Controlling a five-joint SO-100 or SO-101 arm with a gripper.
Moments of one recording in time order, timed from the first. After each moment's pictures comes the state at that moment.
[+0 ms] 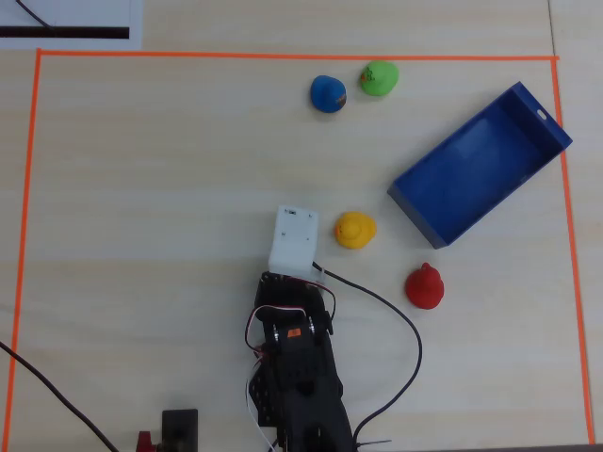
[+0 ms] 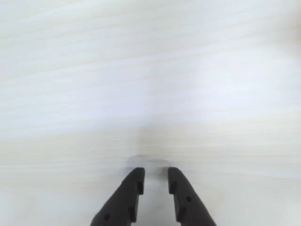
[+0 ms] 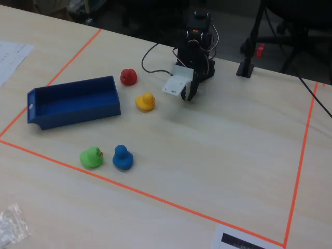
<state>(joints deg) -6.7 190.5 178.4 73.4 -65.7</state>
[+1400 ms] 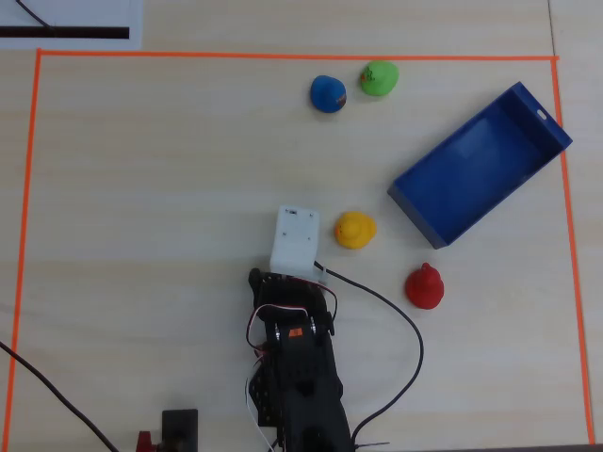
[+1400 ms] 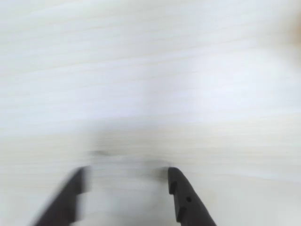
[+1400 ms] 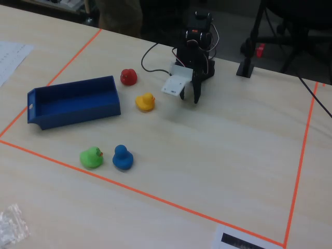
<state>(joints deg) -5.1 190.5 178.4 73.5 -68.9</state>
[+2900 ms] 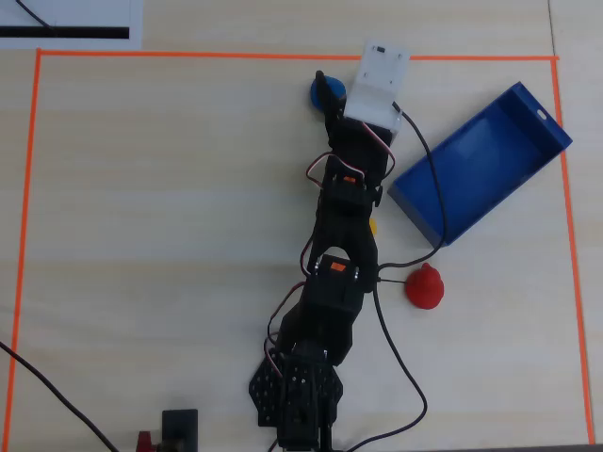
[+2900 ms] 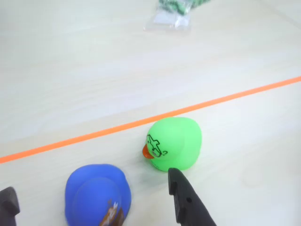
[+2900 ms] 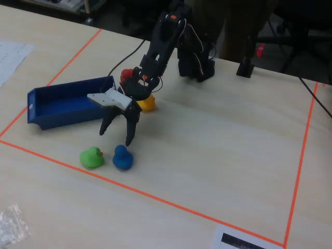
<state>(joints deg) 18.8 69.8 108.9 -23.5 -84.1</state>
